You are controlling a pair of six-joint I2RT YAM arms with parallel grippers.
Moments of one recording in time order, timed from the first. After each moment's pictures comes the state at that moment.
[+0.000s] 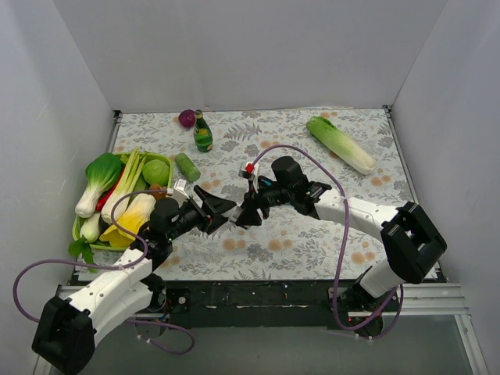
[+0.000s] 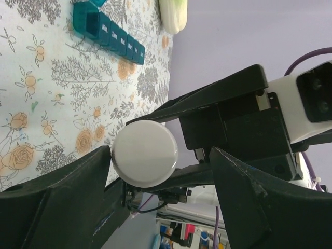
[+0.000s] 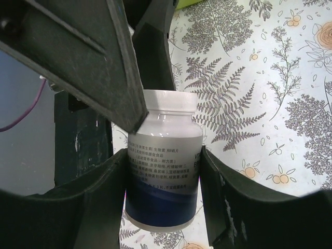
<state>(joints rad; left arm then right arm) -0.50 0.79 0.32 0.23 0.34 -1.36 0.81 1.52 0.95 0.04 -0.76 0.04</state>
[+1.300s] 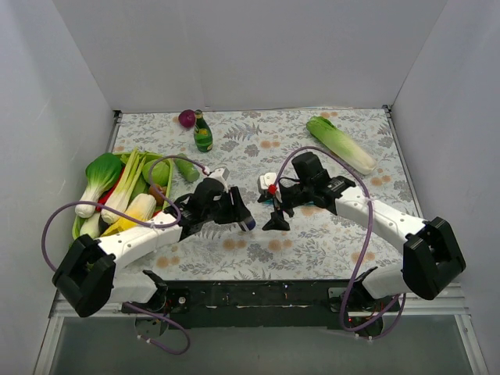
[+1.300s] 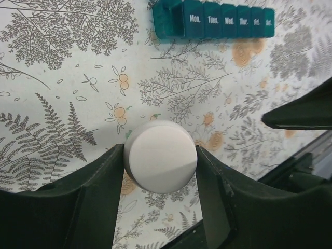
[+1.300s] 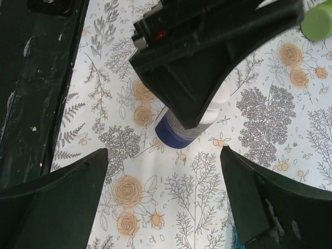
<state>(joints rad) -0.68 1.23 0.67 -0.10 0.08 -0.77 0.68 1.40 0.97 -0.35 -0.86 -0.69</state>
